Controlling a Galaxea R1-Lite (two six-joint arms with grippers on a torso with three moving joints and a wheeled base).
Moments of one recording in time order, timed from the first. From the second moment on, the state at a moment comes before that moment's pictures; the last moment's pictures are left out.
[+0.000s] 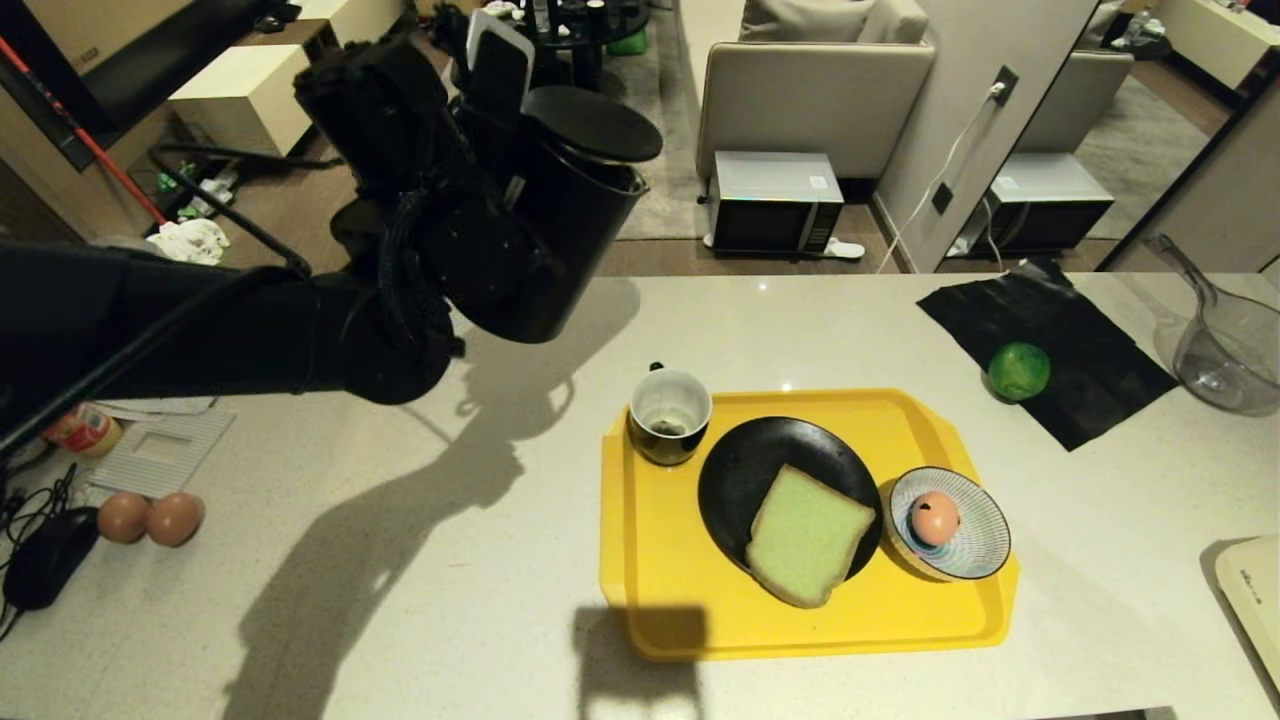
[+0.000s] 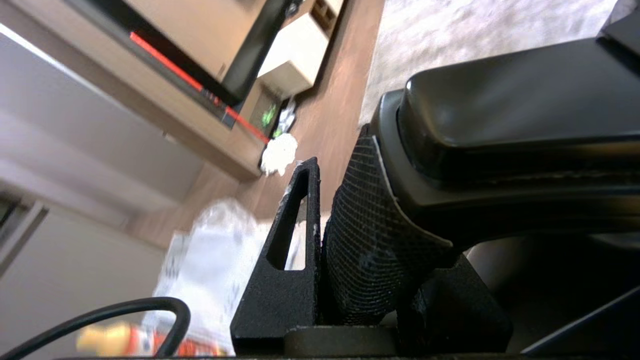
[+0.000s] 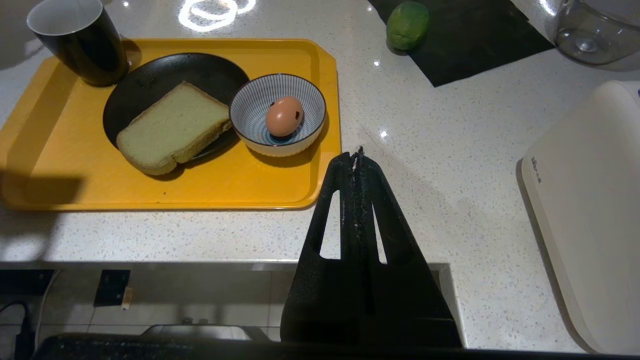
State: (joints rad) left arm -0.58 1.97 -1.55 -0.95 0.89 0.87; right arm 0.00 0.00 0.00 -0.07 -0.03 0.04
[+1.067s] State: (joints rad) left arm -0.47 2.07 -1.10 -1.52 0.91 0.53; right arm 0.00 0.00 0.00 -0.07 -0.03 0.04
